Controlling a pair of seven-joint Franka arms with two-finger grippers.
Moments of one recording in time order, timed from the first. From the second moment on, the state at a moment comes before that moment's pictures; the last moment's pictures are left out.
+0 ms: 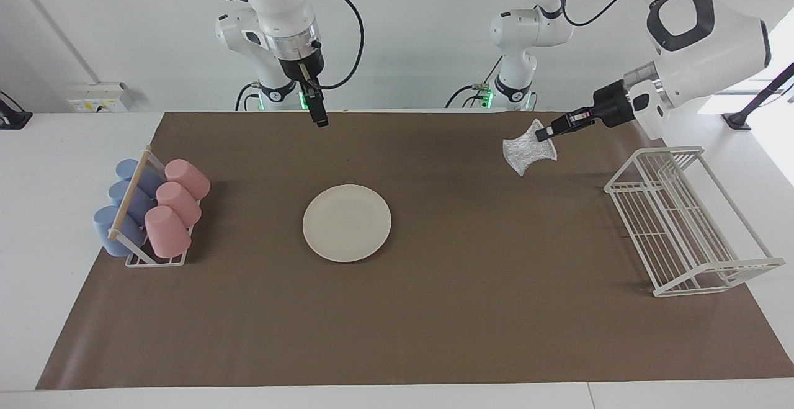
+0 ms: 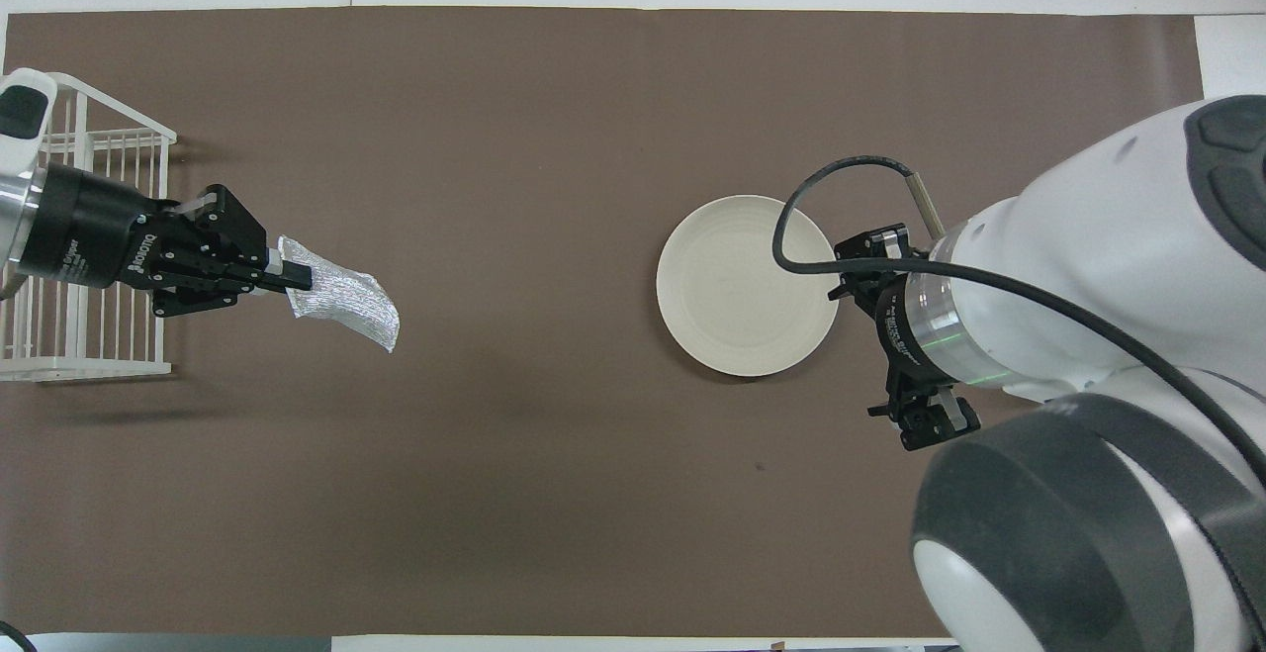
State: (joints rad) left arm -0.03 -0.04 0.03 -1.86 -0.82 1.56 -0.30; right arm 0.35 -0.08 0.04 -1.71 0.11 1.58 1.70
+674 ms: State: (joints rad) left arm -0.08 -0.26 0.01 -2.33 -1.34 1.63 0.15; right arm 0.35 -0.09 0.17 -1.73 0.17 1.82 2.02
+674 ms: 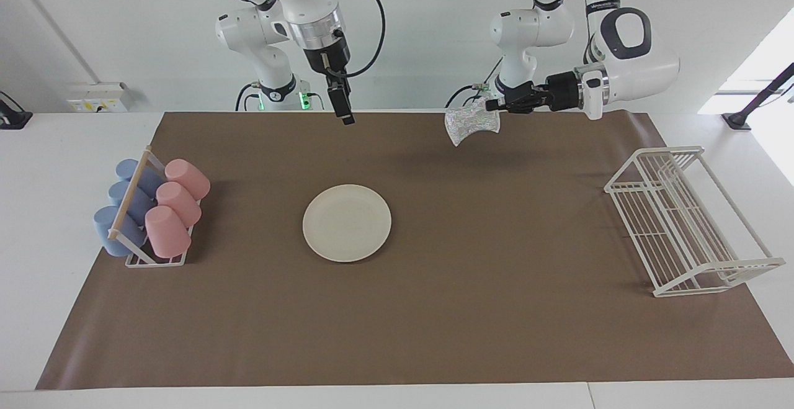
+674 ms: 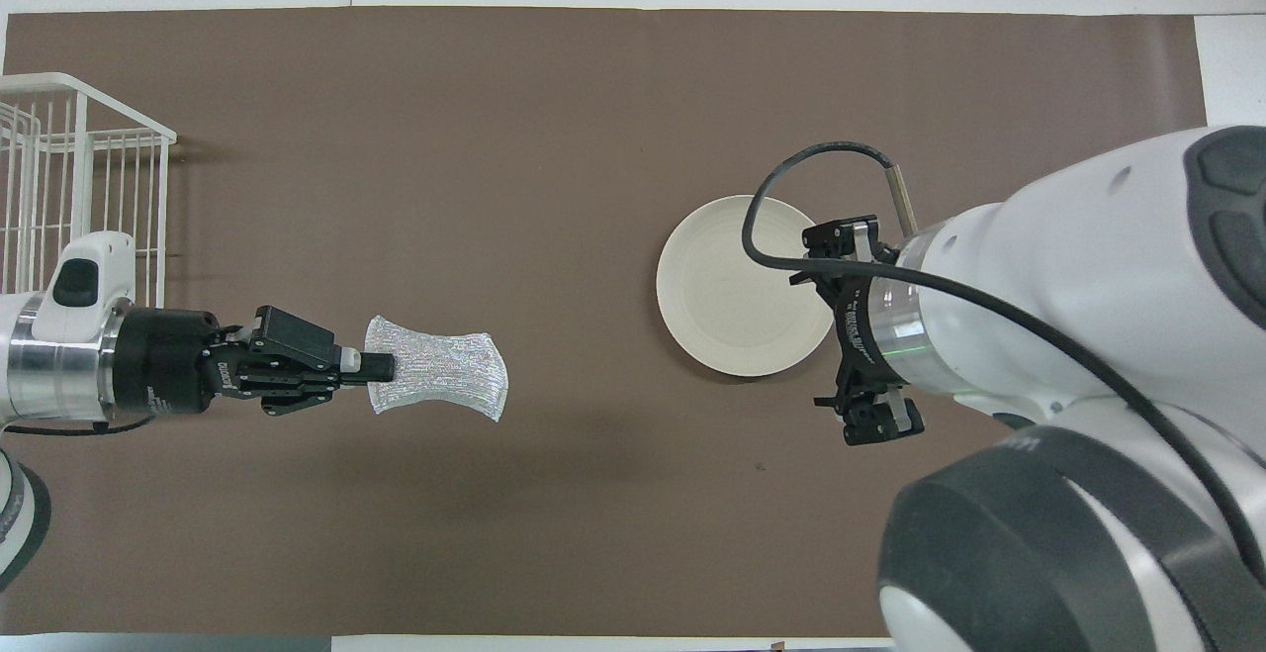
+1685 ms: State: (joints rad) left arm -0.15 -0.26 0.01 -2.37 -1.44 1.63 0.29; right arm 0.53 -0.10 0.23 -1.88 0.18 2.12 2.32
